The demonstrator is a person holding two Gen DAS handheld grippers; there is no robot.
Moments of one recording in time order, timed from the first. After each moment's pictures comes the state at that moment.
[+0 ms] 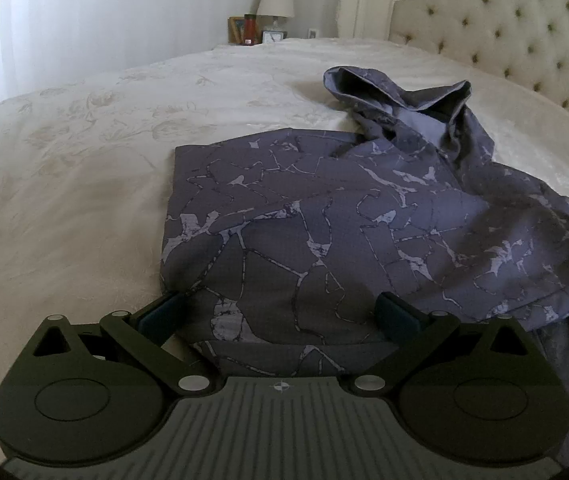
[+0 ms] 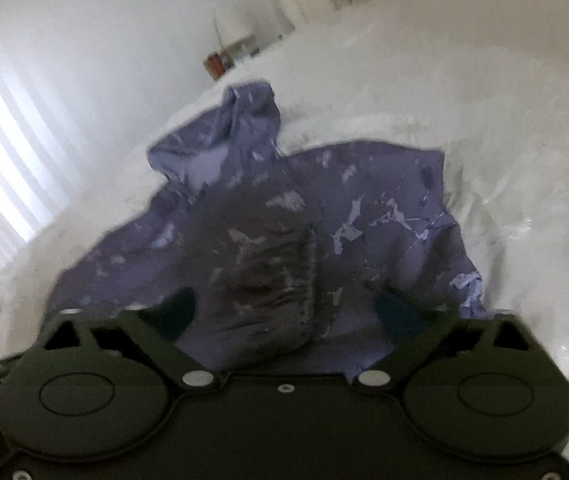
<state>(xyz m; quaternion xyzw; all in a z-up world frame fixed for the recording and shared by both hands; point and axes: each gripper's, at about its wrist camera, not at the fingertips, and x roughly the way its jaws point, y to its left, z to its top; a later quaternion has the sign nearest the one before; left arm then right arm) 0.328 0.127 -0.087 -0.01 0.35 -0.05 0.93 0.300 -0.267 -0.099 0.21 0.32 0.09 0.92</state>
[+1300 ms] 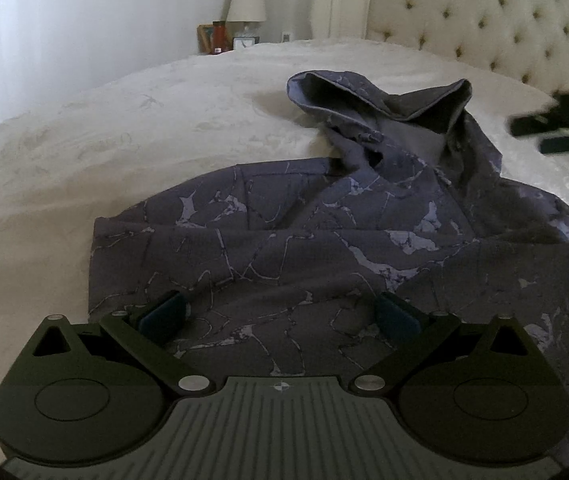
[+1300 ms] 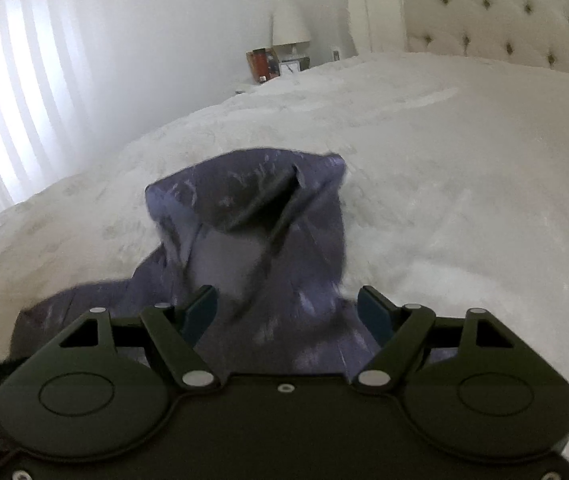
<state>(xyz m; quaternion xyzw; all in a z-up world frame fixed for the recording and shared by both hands) 0.402 0.092 -0.099 0.02 0.34 -0.08 0.94 0.461 -0.208 -0.038 0.07 0.29 0.12 0.95</state>
